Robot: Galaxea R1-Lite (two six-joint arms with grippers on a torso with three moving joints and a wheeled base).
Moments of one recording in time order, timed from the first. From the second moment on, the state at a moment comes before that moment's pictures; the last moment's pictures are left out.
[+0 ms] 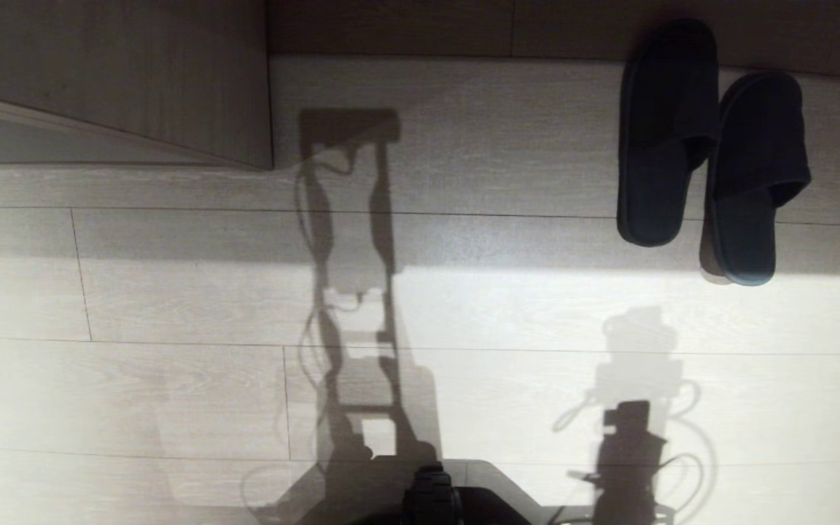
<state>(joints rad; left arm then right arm) 0.00 0.00 0.00 0.00 0.00 -0.01 0.02 0.00 0.00 0.00 0.00 0.00</state>
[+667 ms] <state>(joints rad) 0.00 0.00 0.00 0.00 0.00 -0.01 0.02 0.00 0.00 0.00 0.00 0.00</state>
